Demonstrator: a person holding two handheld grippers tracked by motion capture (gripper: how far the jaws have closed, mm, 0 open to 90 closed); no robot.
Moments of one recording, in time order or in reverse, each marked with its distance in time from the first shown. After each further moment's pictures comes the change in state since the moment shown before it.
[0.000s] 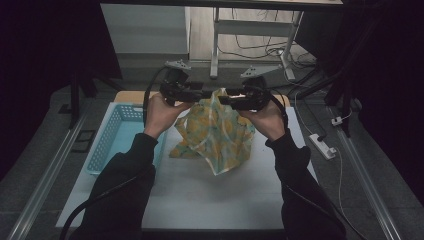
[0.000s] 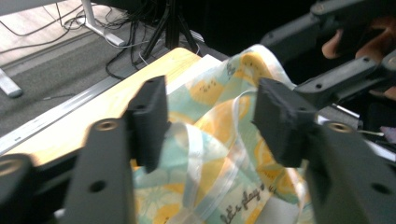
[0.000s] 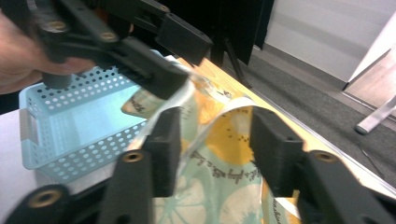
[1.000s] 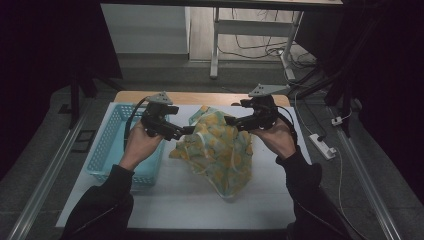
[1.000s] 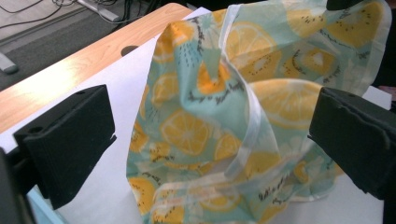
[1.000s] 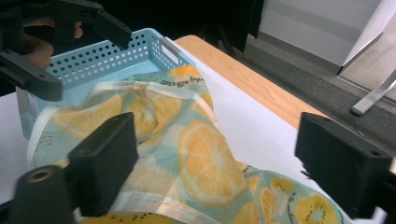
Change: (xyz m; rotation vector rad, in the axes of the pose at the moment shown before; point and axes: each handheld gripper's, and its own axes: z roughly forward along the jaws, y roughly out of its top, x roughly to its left) left arm -0.013 -0.082 -0.032 0.065 -0.014 -0.003; right arm 0.011 -0.043 -0.016 0.019 -0.027 0.034
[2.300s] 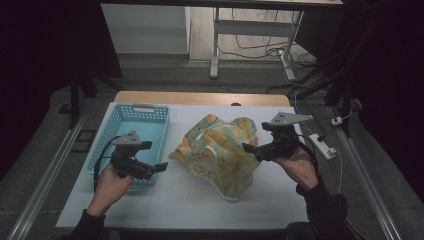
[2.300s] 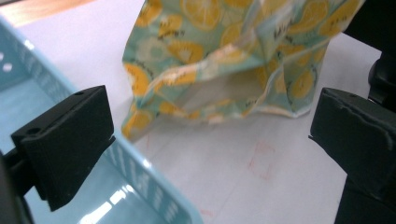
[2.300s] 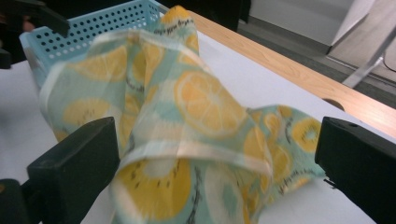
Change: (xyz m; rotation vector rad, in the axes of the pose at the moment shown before) left arm -0.031 -0.109 -0.051 0.024 0.040 -0.080; right arm 0.020 -0.064 -0.053 0.026 -0.049 0.032
